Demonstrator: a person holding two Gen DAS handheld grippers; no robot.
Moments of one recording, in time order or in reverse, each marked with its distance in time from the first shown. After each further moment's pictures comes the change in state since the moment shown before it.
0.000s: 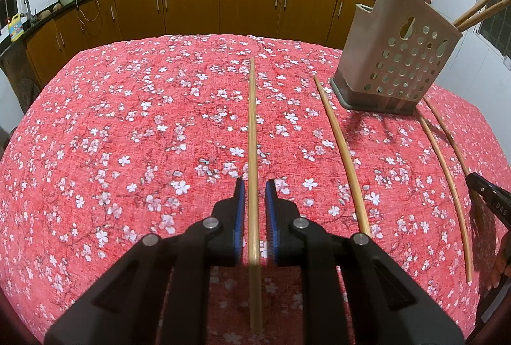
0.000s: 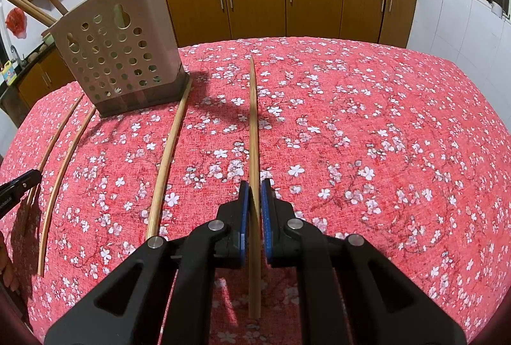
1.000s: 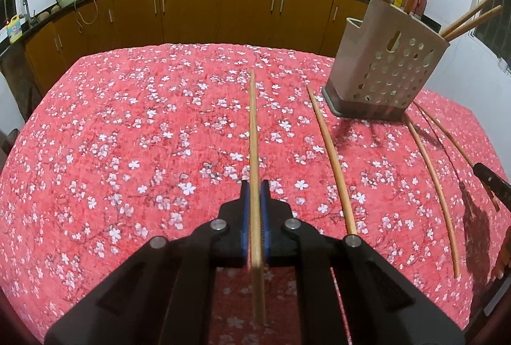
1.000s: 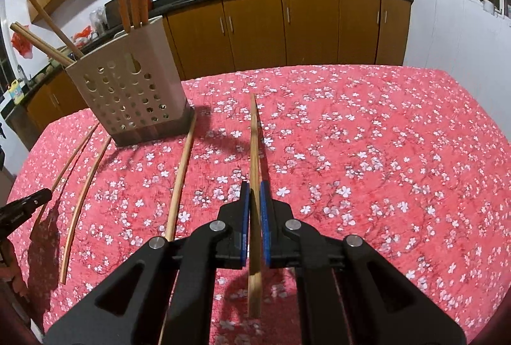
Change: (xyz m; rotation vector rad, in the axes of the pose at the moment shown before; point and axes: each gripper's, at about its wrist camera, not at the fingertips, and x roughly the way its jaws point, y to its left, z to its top) left arm -0.022 0.003 0.004 0.000 -0.016 -0.024; right arm -0.037 -0.013 0.006 0.036 -0.096 0.027
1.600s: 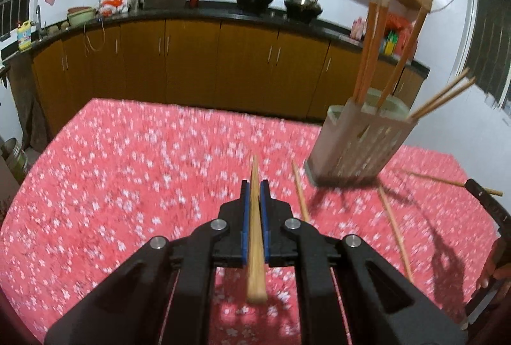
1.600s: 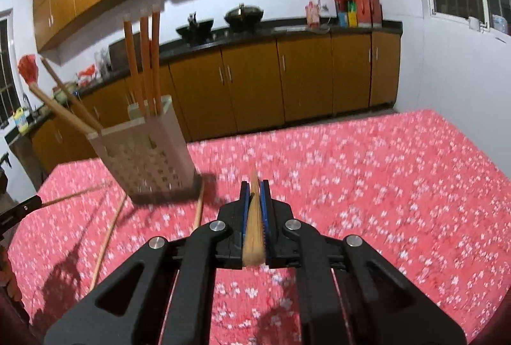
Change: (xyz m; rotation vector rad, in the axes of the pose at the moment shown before) left arm -0.072 0.010 0.037 -0.054 -0.230 -0.055; right arm -0.055 -0.005 0.042 0.039 -0.246 0.012
